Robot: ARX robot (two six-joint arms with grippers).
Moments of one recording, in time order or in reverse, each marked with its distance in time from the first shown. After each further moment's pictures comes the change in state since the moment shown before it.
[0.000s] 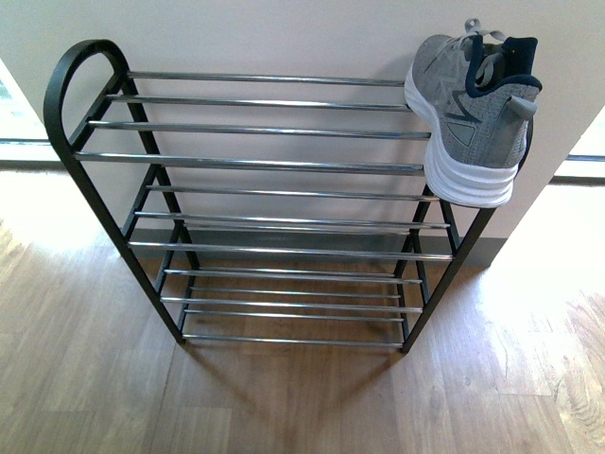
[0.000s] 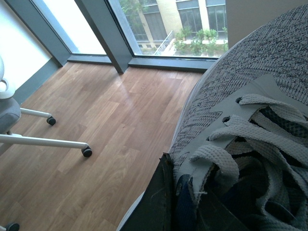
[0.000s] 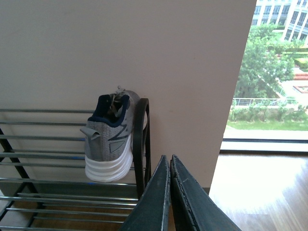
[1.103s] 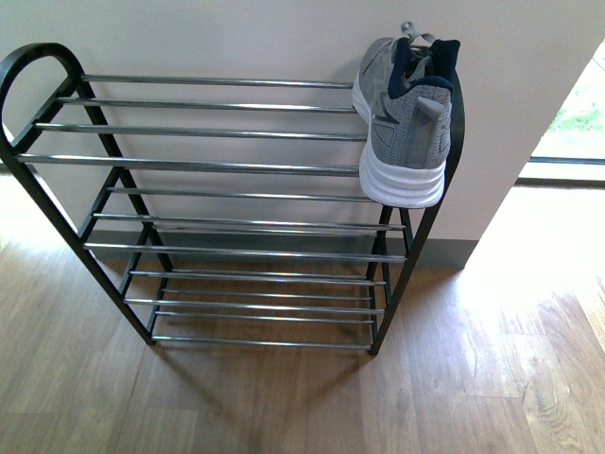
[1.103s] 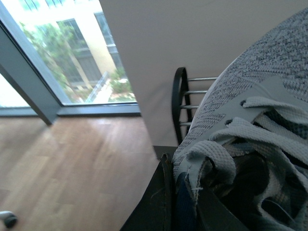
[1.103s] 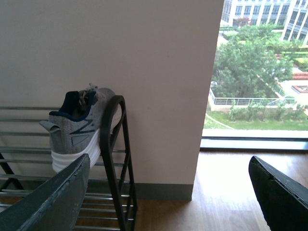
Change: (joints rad) left arm -0.072 0.254 0.277 0.110 0.311 -0.078; right arm 0.000 -0.124 0.000 -0.111 0.002 0.000
